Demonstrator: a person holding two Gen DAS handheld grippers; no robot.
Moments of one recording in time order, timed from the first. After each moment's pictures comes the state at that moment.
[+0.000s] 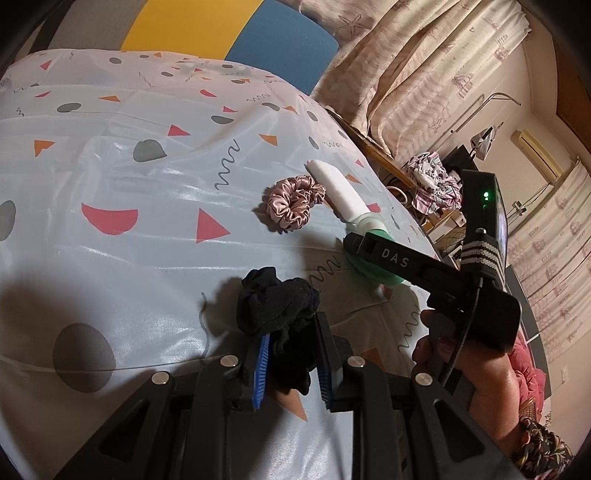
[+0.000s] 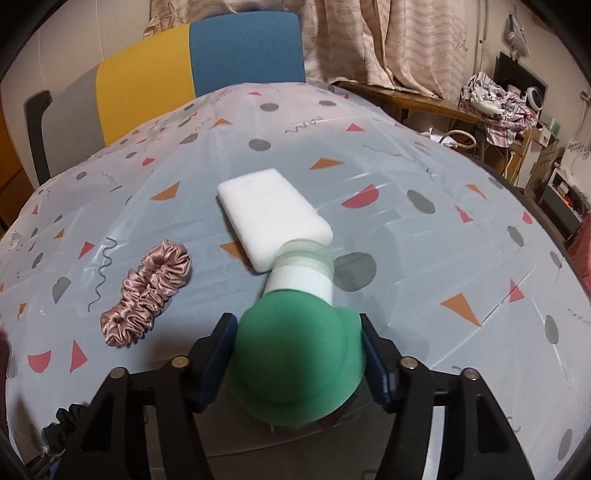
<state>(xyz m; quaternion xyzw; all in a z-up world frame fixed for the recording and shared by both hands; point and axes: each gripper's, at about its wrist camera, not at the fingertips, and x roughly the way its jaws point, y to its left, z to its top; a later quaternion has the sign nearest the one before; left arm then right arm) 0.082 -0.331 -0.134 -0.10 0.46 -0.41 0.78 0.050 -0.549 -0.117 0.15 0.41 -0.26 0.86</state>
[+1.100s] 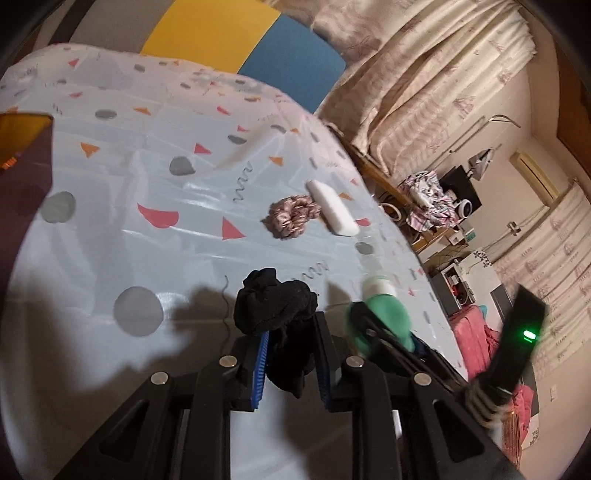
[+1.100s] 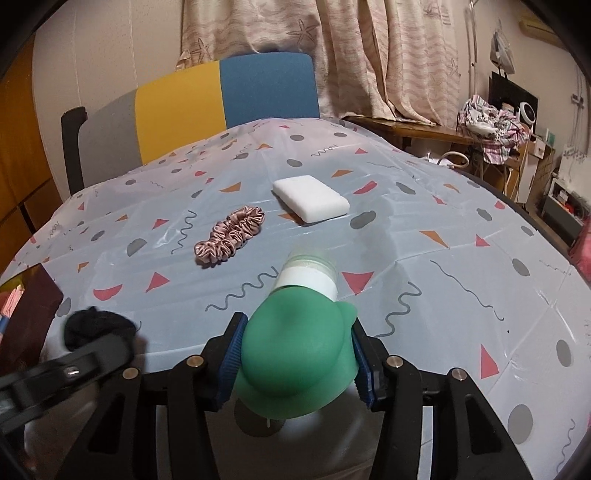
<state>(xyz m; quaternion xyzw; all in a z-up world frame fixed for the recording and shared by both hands) 0.058 -0.285 -0.100 -0.13 0.45 -0.41 0.78 -0.037 -0.457 -0.099 0.14 0.34 -0.25 0.90</state>
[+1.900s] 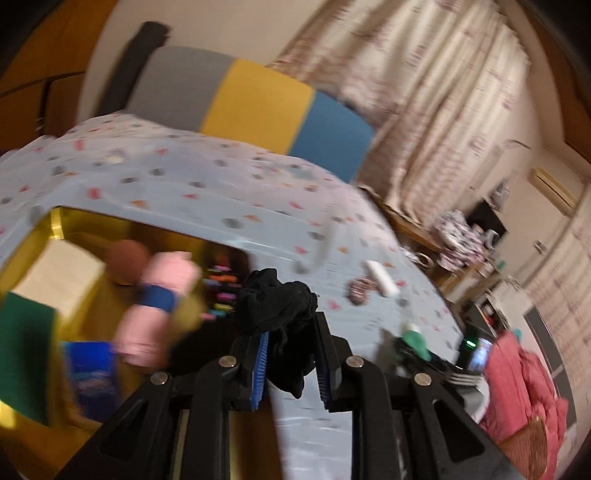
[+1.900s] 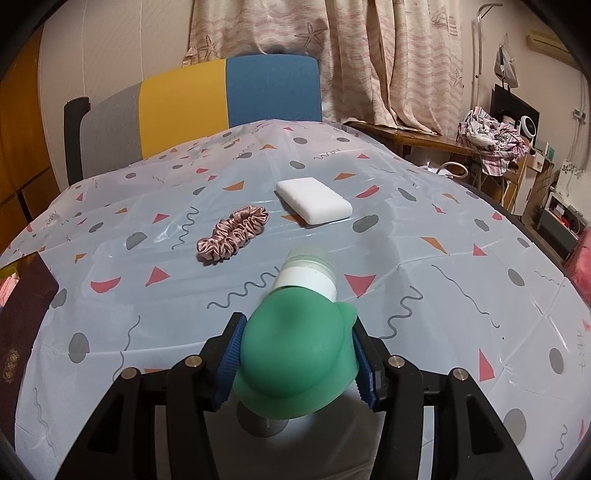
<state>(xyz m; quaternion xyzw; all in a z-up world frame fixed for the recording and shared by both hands) 0.078 -0.104 -0.016 -0.12 0.38 -0.32 0.86 -0.035 -0.449 -0.100 0.11 0.34 -0.26 0.90</state>
